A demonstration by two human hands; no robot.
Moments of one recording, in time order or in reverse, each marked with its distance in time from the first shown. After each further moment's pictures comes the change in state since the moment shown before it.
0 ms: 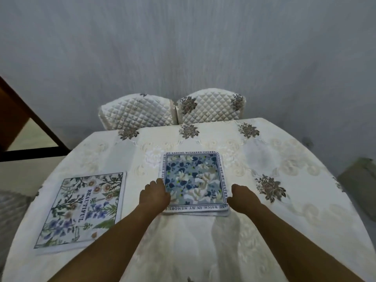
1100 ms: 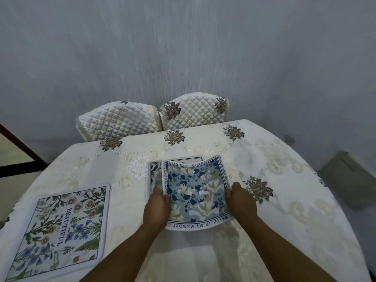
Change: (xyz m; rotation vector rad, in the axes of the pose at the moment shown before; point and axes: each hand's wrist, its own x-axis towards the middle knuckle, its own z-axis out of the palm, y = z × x) left_hand 0.005 0.044 0.022 -0.560 0.148 -0.031; right_hand 0.001 0.015 0.005 0.147 0.458 0.095
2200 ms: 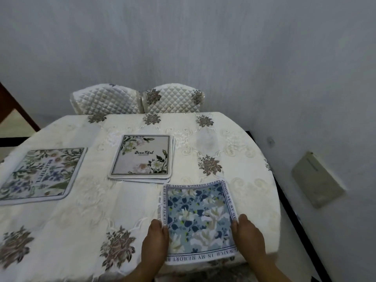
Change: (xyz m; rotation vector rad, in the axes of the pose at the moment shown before) left_hand -0.302 0.072 0.164 0.007 -0.024 -0.145; right_hand -0.168 0.287 -0.073 -0.056 -0.141 -0.010
